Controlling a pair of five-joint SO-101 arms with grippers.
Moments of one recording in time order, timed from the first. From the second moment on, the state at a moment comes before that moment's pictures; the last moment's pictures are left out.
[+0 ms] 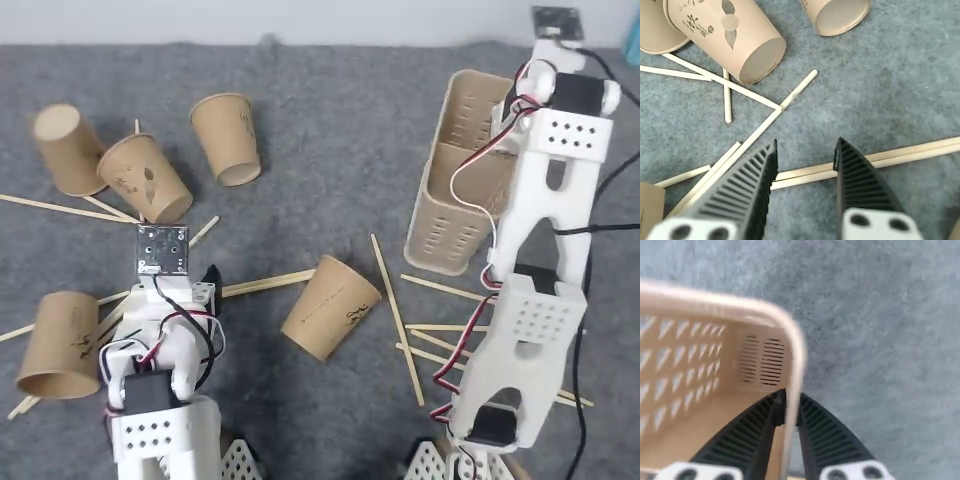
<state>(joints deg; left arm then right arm) -14.7 -89.3 89.7 55.3 -3.3 5.8 36.8 -60.8 99.7 -2.8</state>
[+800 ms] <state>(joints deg) -14.7 -89.3 89.7 55.3 -3.2 6.0 27.9 -60.8 100.6 13.7</state>
